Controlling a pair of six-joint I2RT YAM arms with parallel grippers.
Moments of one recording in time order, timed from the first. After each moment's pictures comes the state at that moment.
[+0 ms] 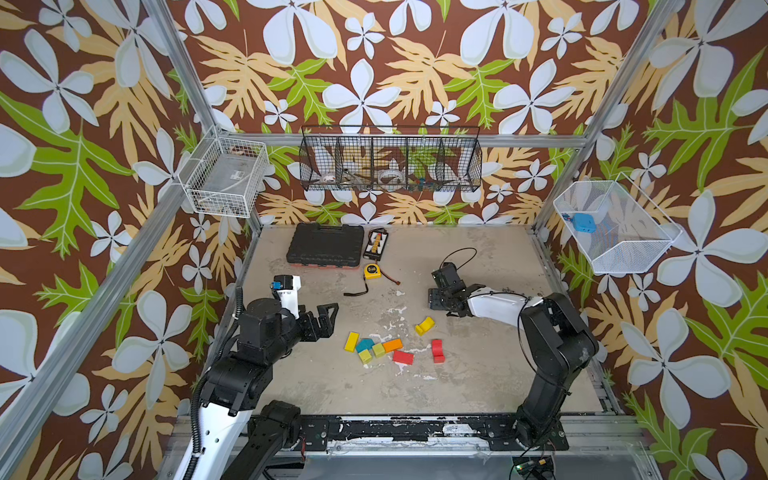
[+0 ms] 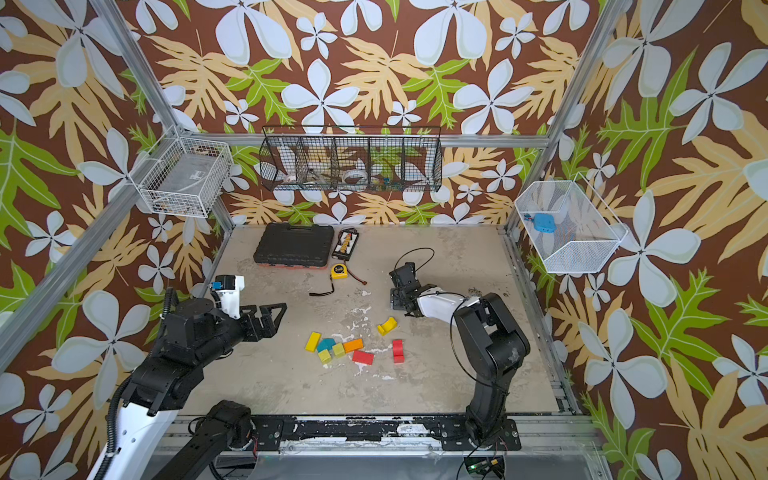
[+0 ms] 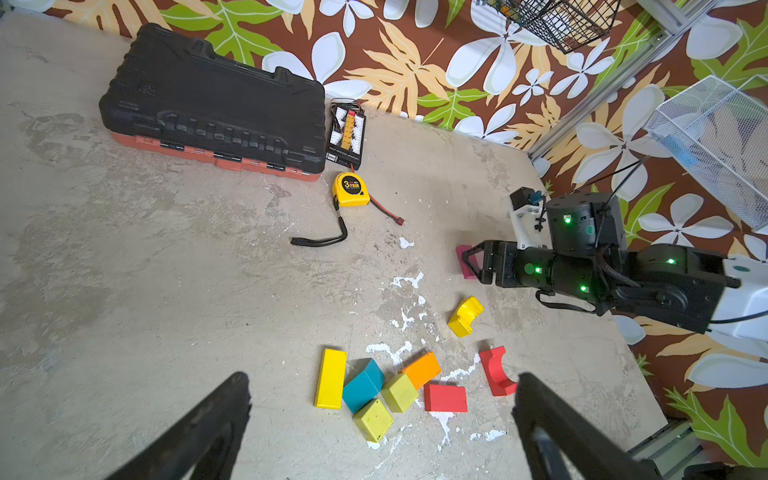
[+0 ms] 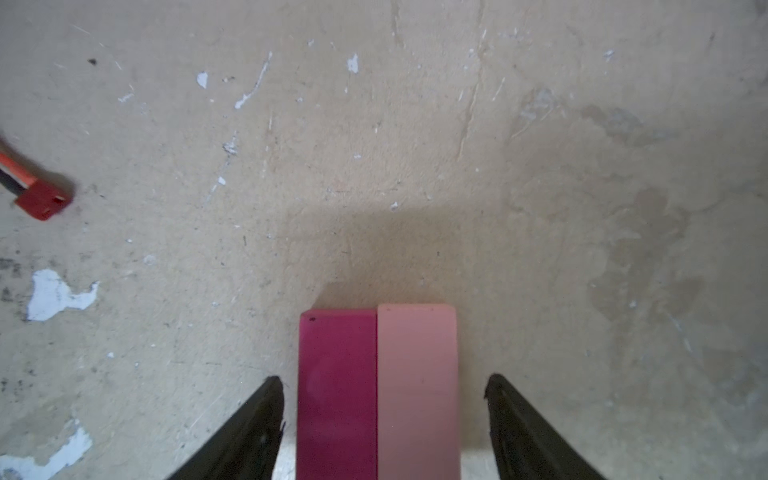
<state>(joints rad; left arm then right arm) -0.27 0.61 0.87 -0.75 0.15 -0.41 0.49 1.81 1.05 -0.24 0.27 0.45</state>
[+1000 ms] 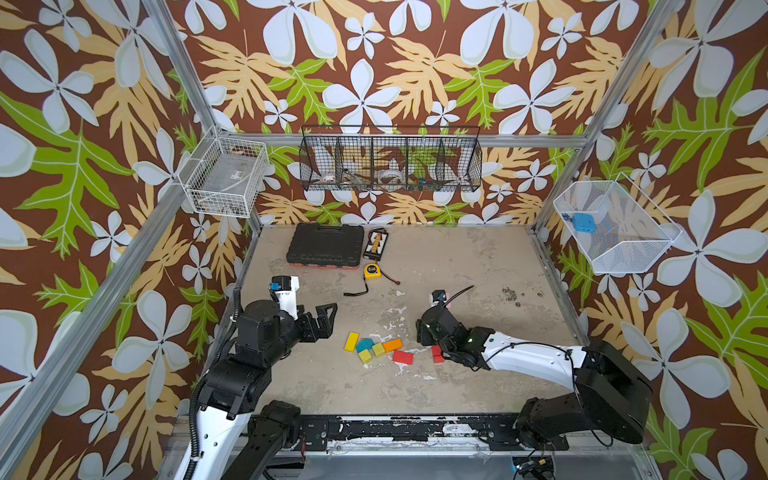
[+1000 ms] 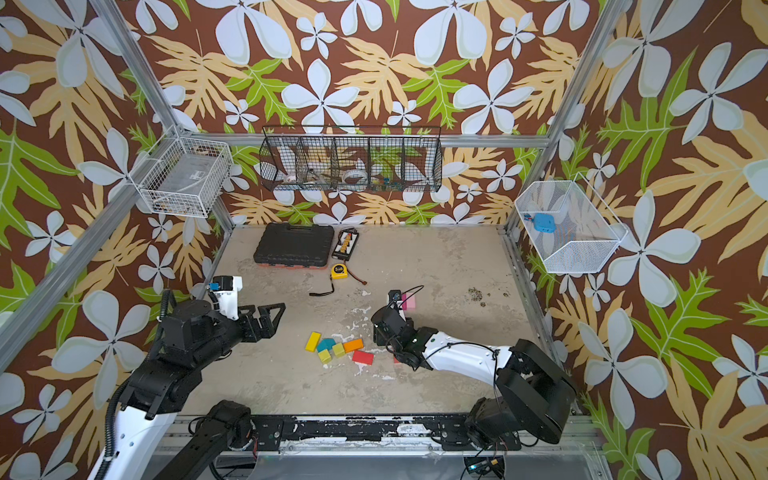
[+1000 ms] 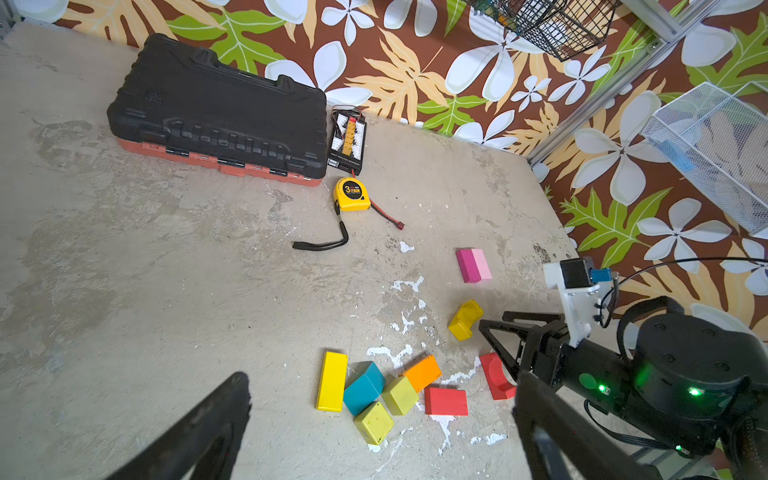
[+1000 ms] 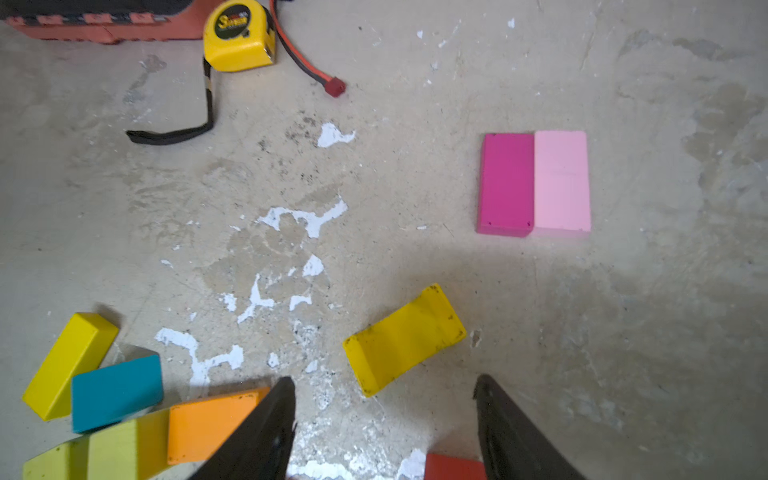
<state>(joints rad) -0.27 0.59 0.87 -0.75 0.14 -0.41 0.86 1.44 0.71 -0.14 0.39 0.66</state>
